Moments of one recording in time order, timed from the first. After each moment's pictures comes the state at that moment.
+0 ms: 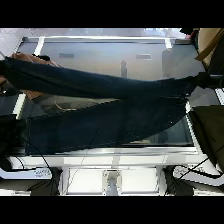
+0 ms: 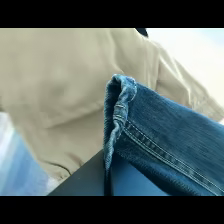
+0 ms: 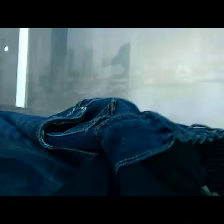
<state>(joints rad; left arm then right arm) 0.48 -1.49 1.55 1.20 -0.84 -1.14 -0.52 -1.34 1.34 -0.84 1.22 1.05</state>
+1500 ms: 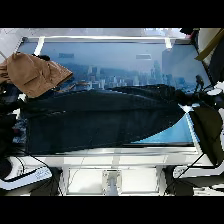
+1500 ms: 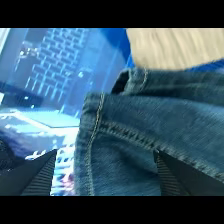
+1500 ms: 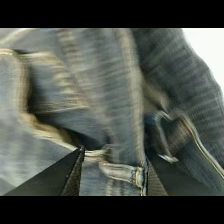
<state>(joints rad) 0.63 -1.29 0.94 1.25 -0.60 -1.06 -0.46 -1.50 1.10 -0.82 0.94 1.09</state>
